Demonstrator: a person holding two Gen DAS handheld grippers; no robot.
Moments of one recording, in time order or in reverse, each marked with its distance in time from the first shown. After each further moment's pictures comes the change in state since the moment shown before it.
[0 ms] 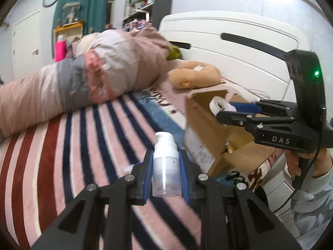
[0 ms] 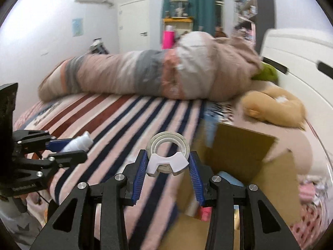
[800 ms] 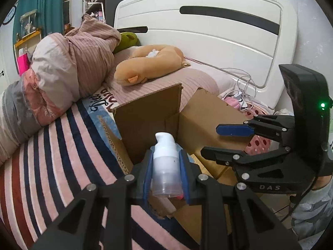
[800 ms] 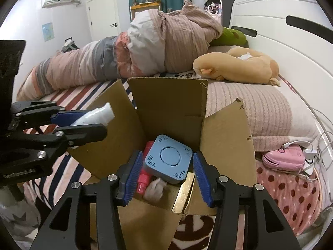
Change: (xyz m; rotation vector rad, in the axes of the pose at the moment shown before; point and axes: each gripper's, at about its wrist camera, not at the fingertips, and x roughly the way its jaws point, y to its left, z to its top) left arm 0.115 -0.108 0.058 0.167 0.121 -0.133; right arm 0.012 -0.117 -0.050 0.123 0.108 -0.070
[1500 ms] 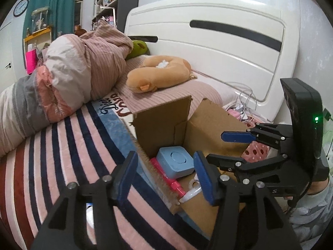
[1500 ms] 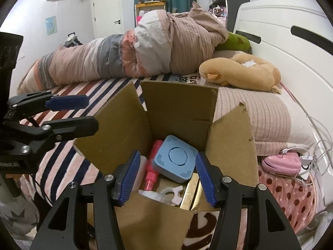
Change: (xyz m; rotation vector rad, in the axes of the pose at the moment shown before) left arm -0.046 0.024 -0.010 -0.069 -0.081 0.007; right arm -0.010 0.024 0.007 -0.056 0.000 -0.022
